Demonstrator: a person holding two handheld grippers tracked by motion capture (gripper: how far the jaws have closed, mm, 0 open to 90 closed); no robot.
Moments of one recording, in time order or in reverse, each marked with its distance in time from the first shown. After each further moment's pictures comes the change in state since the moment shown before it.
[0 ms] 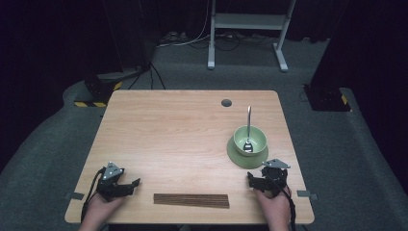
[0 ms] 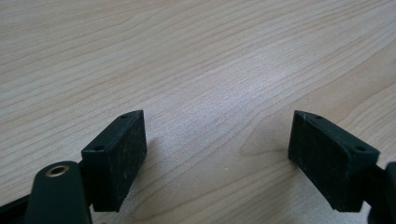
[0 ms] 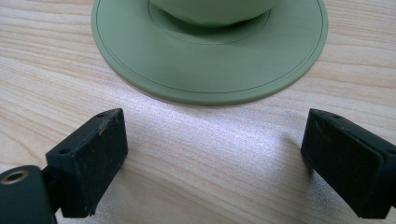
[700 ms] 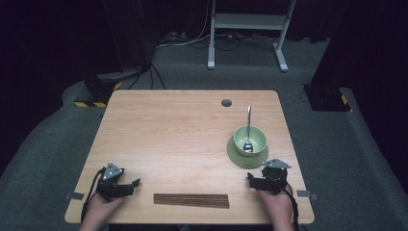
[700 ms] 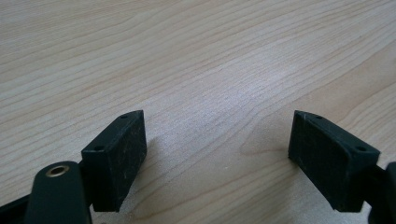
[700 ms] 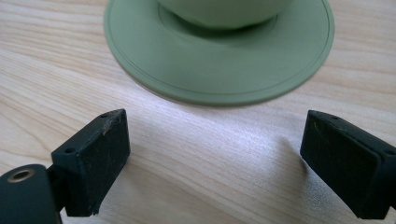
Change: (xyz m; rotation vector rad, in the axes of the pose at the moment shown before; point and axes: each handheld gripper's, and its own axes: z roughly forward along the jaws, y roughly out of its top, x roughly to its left) left arm 0.000 0.000 0.000 0.000 0.003 -0.002; right arm -0.001 0.001 -0.004 -0.004 0.029 -0.024
